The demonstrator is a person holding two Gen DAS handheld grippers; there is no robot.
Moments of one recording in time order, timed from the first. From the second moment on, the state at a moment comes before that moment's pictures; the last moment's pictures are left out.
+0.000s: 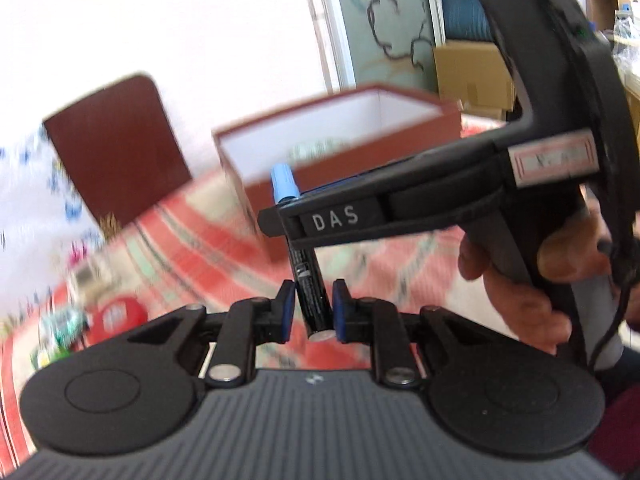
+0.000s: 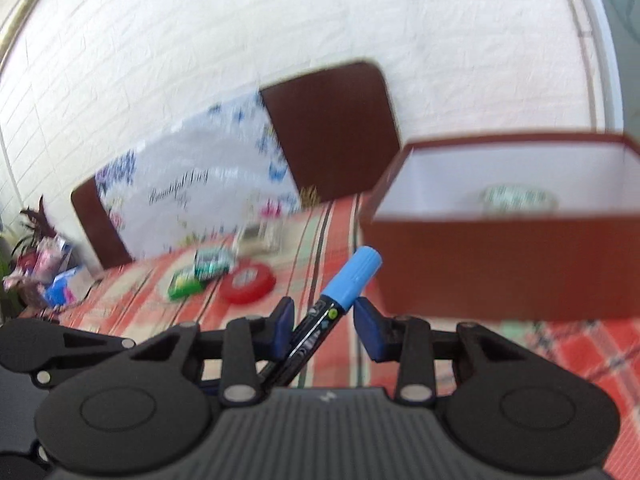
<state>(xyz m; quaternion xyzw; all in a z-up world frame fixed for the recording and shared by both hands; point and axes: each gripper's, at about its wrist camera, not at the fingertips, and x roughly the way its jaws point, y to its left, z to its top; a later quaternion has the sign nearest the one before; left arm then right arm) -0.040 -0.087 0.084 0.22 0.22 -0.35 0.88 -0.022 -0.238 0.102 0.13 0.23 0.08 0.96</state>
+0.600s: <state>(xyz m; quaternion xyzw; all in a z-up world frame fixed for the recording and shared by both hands) 0.085 -0.159 0.092 0.14 0.26 -0.27 0.92 0.096 -0.341 0.106 0.15 0.20 -0.02 0.97</state>
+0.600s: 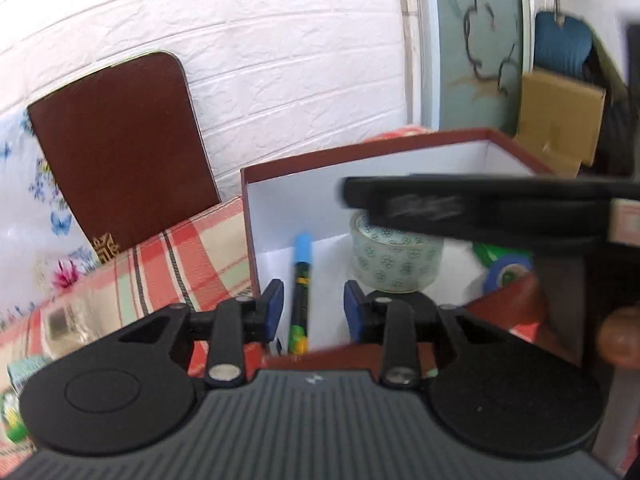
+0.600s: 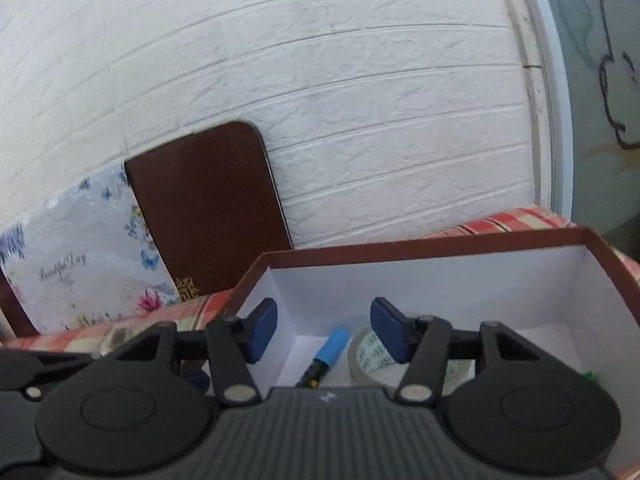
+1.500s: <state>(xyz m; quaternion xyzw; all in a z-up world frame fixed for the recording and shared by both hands) 0.045 0.032 0.020 0.05 0.37 -0.05 0.93 -0.008 -0.185 0.032 0.01 0.34 0.11 0.93</state>
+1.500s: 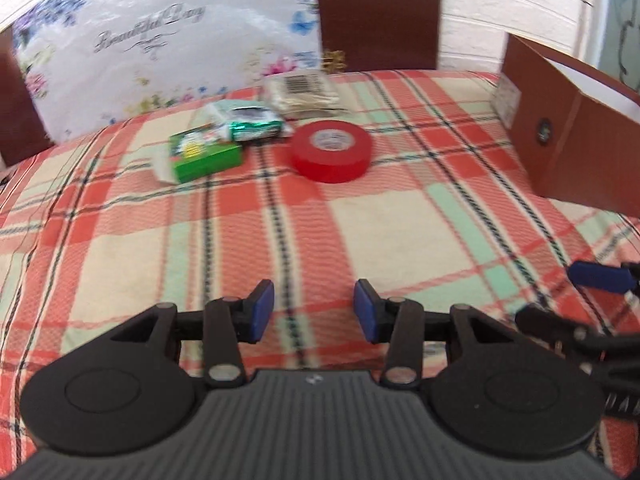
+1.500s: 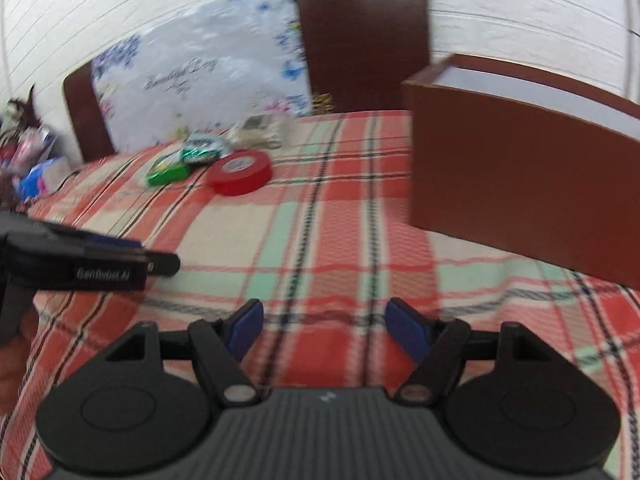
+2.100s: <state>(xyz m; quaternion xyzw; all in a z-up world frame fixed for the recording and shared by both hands) 0.066 0.100 0.003 0.02 0.31 0.00 0.95 0.037 -0.118 0.029 -0.06 0.33 0.13 0.93</state>
